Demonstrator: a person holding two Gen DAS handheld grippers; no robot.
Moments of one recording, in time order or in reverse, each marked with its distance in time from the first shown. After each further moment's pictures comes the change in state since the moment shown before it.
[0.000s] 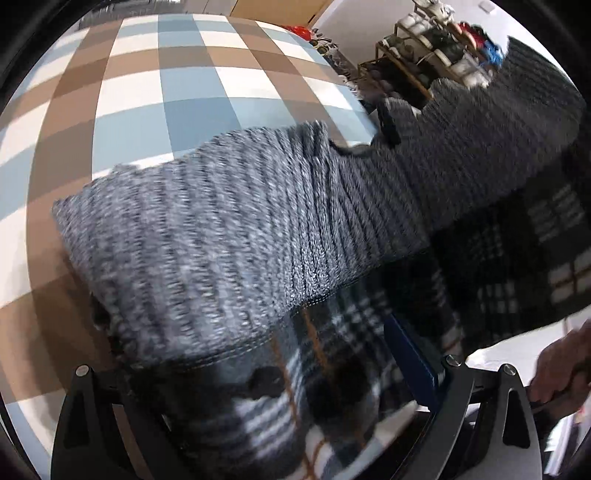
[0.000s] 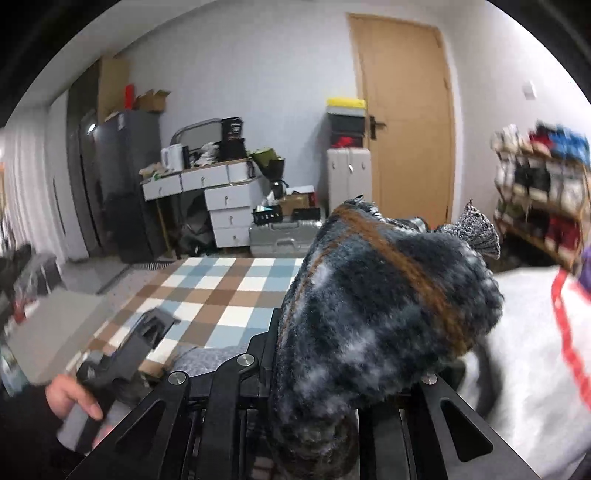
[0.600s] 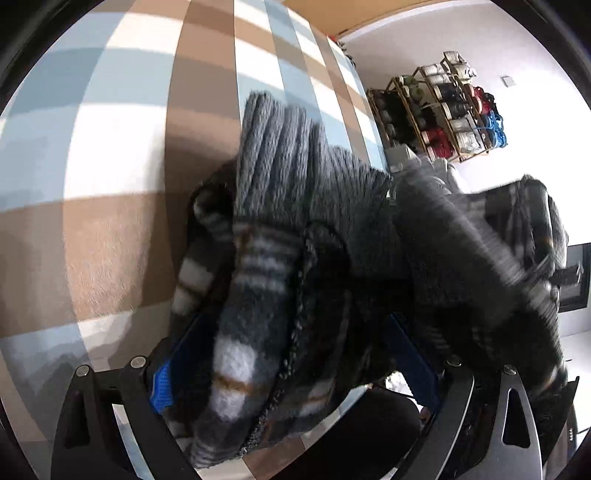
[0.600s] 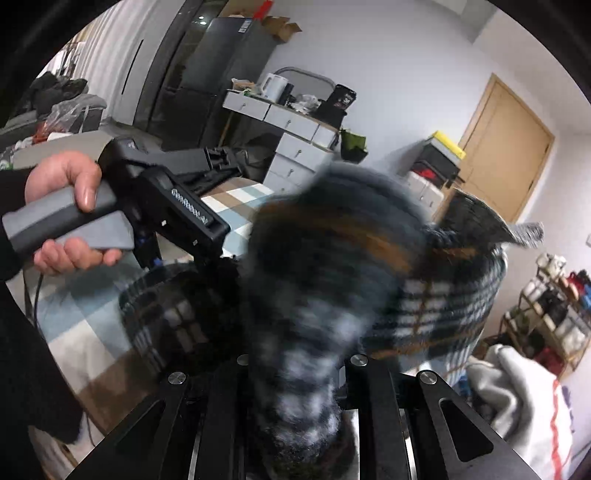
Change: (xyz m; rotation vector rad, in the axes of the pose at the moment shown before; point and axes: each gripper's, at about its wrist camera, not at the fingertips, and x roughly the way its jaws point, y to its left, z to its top) left arm -0.064 0.090 -0.056 -0.210 0.031 -0.229; right arm 0.028 0.170 -0.073 -0.534 0.080 -0.003
